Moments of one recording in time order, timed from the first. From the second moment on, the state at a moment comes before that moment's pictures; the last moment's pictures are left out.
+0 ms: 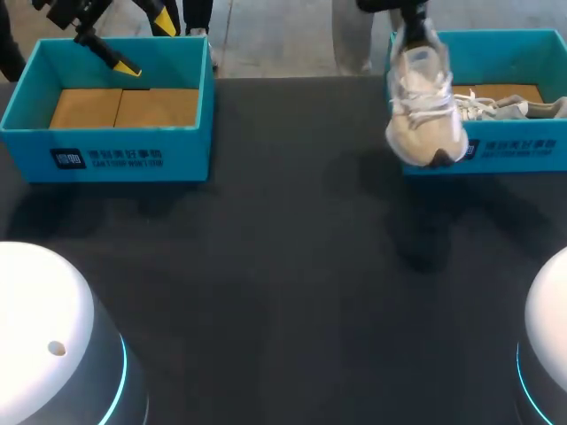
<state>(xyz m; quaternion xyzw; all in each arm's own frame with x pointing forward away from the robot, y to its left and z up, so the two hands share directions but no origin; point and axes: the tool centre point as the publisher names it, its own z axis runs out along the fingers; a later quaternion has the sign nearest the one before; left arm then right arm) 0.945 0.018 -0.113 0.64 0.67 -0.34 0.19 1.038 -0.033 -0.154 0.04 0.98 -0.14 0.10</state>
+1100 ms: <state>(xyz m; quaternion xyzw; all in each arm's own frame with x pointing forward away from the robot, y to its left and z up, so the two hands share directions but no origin) 0.945 0.018 -0.113 0.64 0.67 -0.34 0.19 1.054 -0.055 -0.148 0.03 0.99 -0.12 0.10</state>
